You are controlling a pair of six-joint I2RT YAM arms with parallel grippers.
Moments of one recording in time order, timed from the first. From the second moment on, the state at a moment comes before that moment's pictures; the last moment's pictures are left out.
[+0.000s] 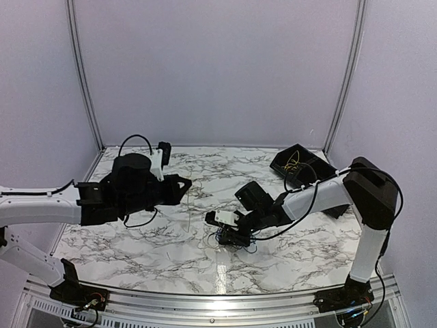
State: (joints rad) left arm -1.01 1.33 0.85 0.08 -0.22 -0.67; right arm 0.87 1.87 0.97 -0.05 -0.37 -0.47
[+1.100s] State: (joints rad) left arm -1.01 1.23 0.85 -0.11 -0.29 -0.51; right arm 0.84 1.50 1.00 -0.19 -0.30 -0.49
